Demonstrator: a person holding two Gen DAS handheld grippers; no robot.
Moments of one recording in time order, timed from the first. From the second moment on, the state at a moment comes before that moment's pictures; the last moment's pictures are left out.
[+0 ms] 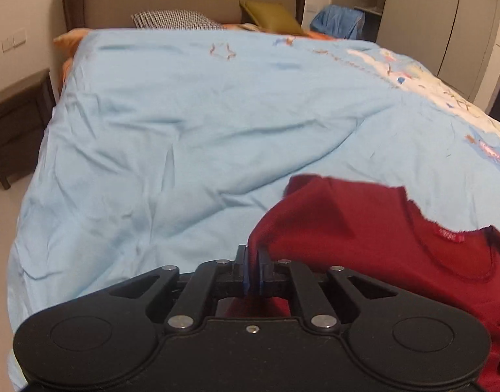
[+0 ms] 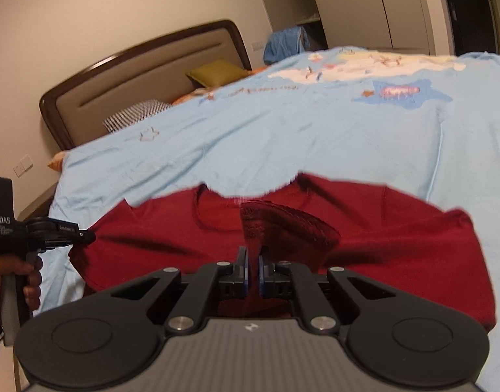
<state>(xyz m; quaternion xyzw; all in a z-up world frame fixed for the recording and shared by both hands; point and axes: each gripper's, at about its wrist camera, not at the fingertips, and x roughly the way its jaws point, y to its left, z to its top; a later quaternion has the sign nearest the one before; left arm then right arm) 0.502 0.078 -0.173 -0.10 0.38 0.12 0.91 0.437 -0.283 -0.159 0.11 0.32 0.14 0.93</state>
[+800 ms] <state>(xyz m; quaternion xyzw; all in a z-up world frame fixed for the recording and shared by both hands) 0.570 0.069 -0.176 -0.11 0.36 0.09 0.92 0.443 -0.310 -0.156 0.12 0.33 0.12 0.93</state>
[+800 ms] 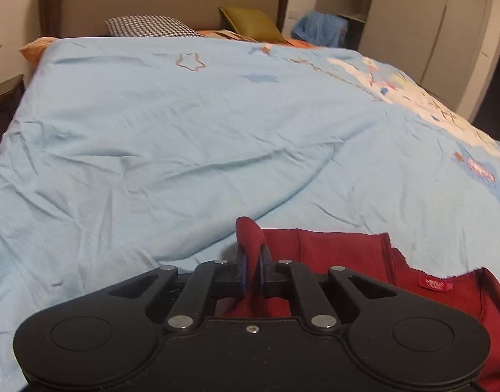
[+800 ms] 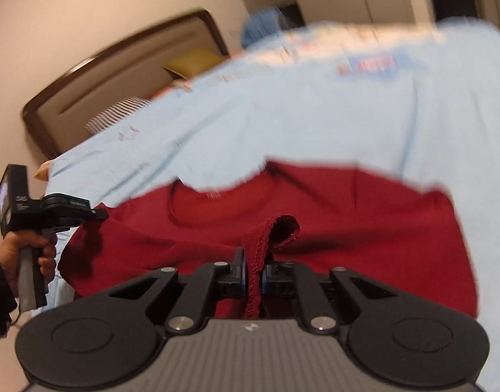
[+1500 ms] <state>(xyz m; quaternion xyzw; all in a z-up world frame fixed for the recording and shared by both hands) 0.469 0.078 -0.194 -0.12 0.40 0.15 0.90 0.493 -0.483 -0.183 0.28 0.39 -0.02 0.88</state>
